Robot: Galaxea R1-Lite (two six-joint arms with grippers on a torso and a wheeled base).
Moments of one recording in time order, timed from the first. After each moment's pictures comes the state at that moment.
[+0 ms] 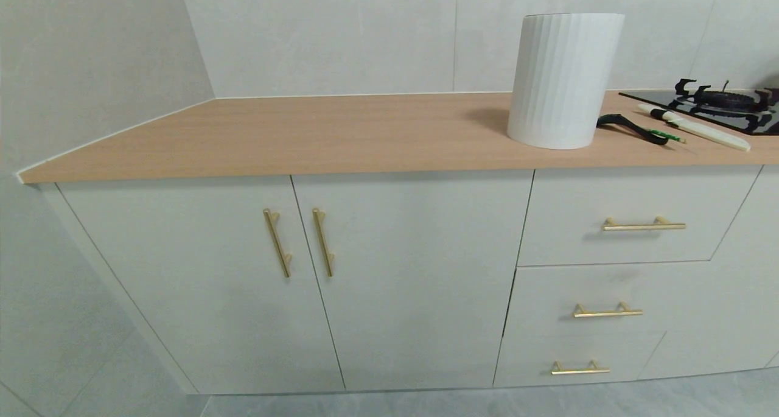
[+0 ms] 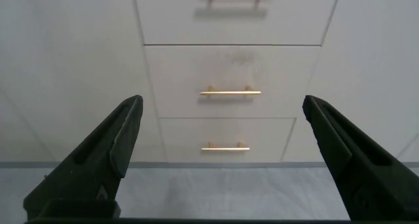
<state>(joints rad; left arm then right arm) 0.00 0.00 0.00 0.00 0.00 0.00 0.00 0.00 0.00 0.00 0.01 -0.01</state>
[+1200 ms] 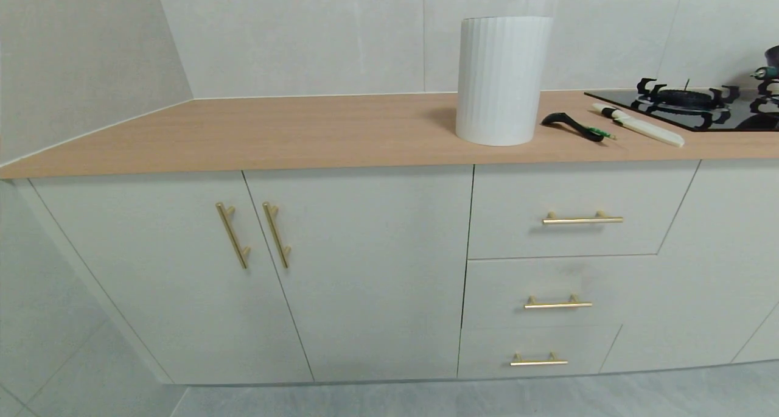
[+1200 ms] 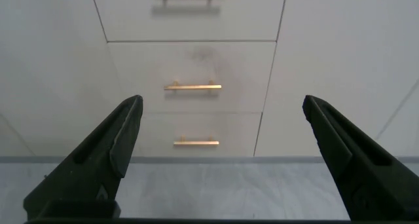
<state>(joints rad) 0.00 0.00 0.00 0.00 0.00 0.00 0.00 0.00 0.00 0.00 0.01 -0.01</state>
